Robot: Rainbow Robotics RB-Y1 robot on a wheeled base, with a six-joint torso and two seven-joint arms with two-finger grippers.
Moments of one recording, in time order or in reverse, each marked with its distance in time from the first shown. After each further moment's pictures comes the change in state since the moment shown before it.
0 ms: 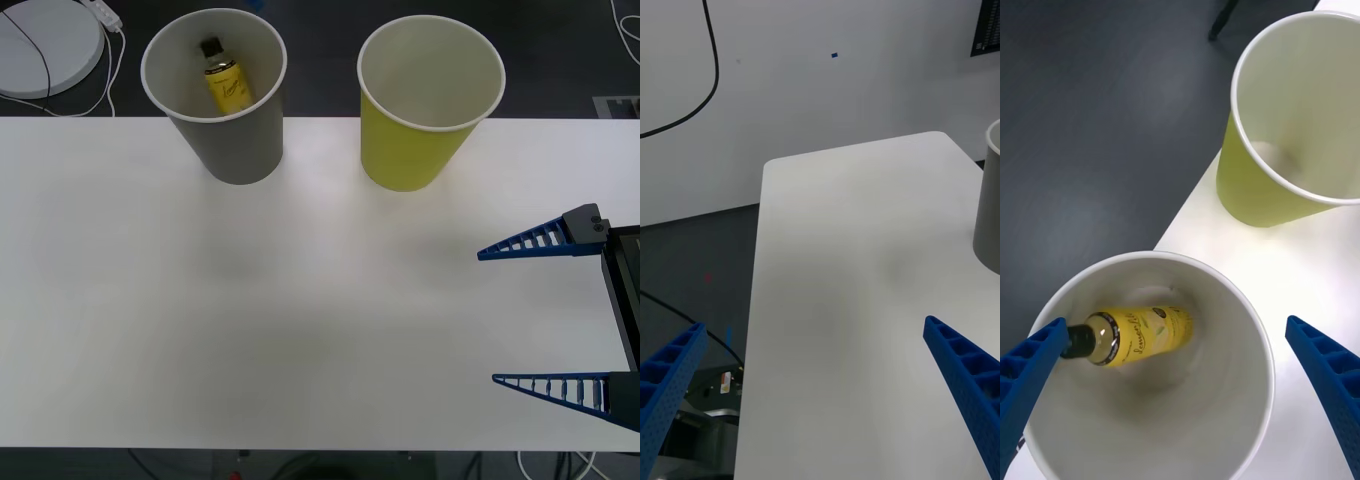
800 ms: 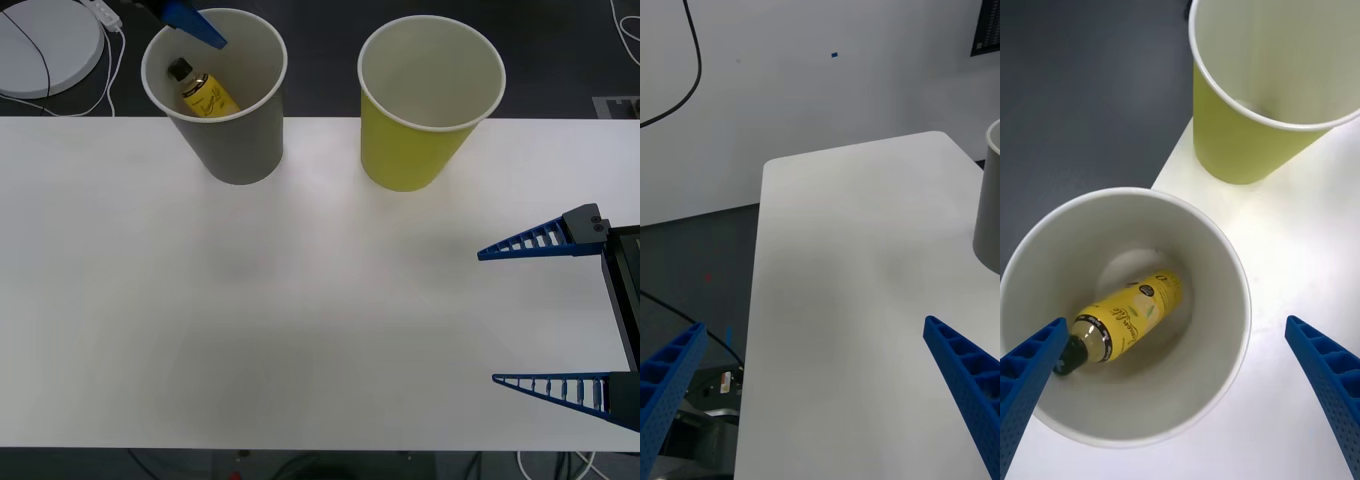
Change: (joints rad) right arm 0.000 0.000 0.000 0.000 0.000 0.000 0.000; left arm 0.116 0.260 -0.096 -0.363 0.167 0.057 0.020
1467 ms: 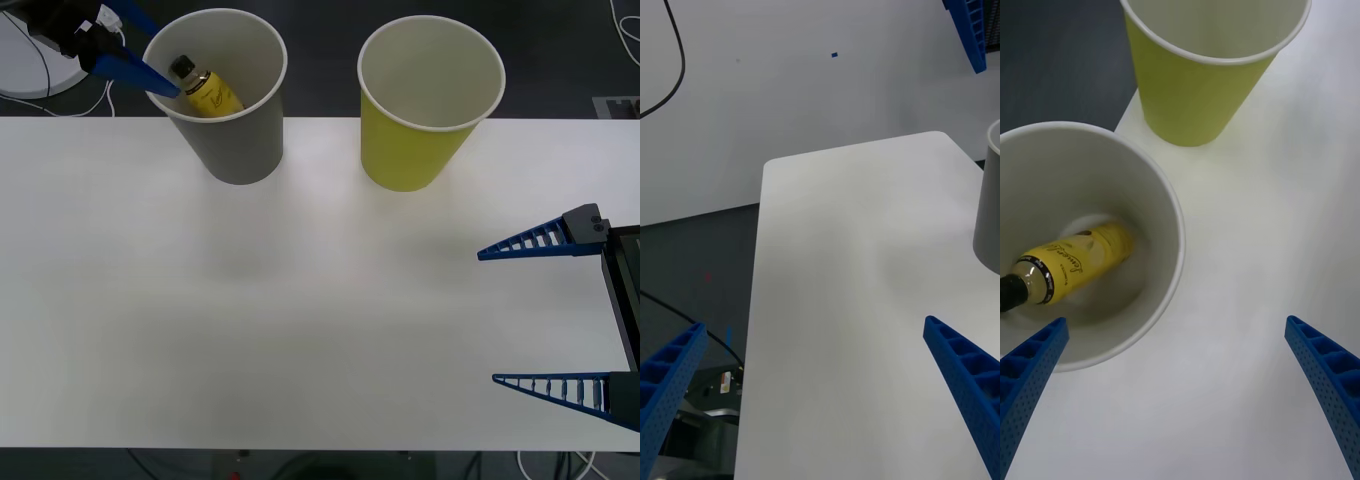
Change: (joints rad) right arm 0.000 0.000 0.000 0.000 0.000 0.000 0.000; left arm 0.118 0.232 0.000 -0.238 0.174 0.011 -0.068
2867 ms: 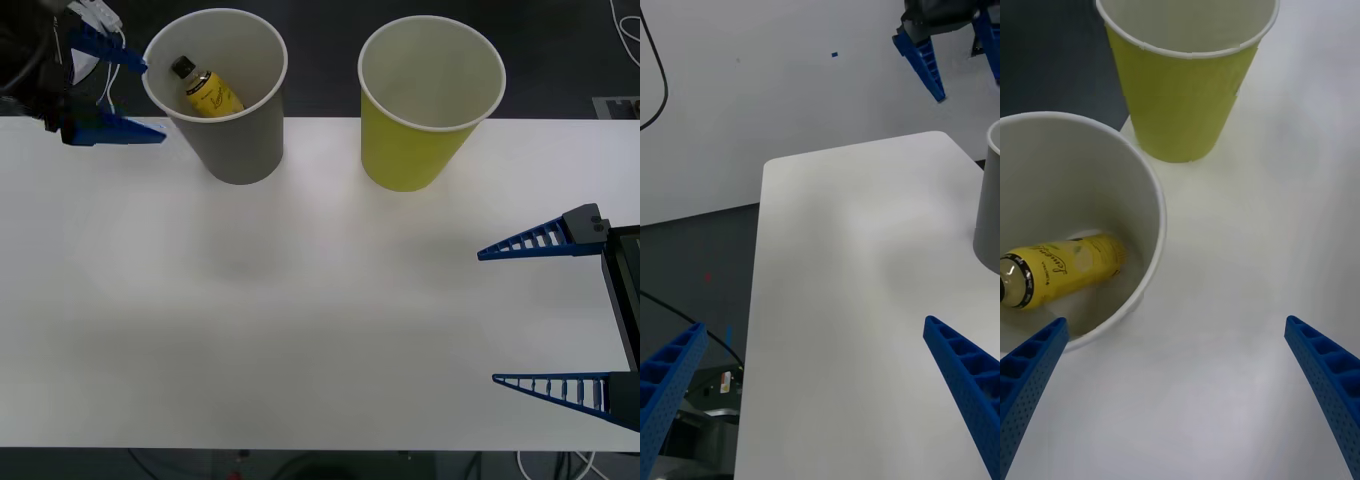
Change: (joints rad) right arm 0.000 0.000 0.000 0.000 0.000 0.000 0.000; left arm 0.578 0.014 0.488 -0.207 -0.057 0.115 -0.172
